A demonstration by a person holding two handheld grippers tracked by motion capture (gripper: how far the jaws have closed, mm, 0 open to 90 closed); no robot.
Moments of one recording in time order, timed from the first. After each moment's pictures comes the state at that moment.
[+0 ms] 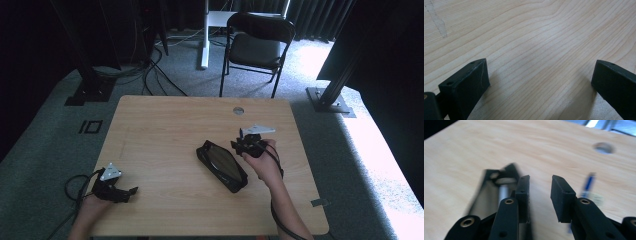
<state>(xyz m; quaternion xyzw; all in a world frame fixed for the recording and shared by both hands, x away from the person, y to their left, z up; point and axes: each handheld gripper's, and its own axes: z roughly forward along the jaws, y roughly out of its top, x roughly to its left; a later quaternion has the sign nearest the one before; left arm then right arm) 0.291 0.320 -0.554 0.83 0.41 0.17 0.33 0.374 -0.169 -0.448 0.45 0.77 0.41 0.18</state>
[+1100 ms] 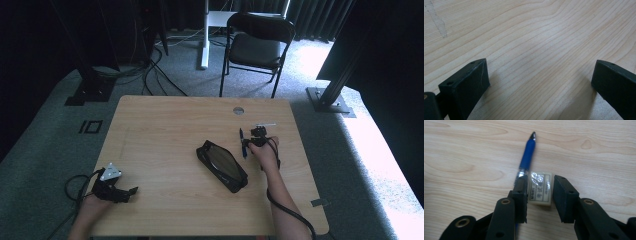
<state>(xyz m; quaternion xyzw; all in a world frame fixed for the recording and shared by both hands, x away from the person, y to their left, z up) 0.291 0.320 -0.554 0.83 0.41 0.17 0.33 0.460 -0.202 -0.535 0.59 0.73 0.30 0.17</state>
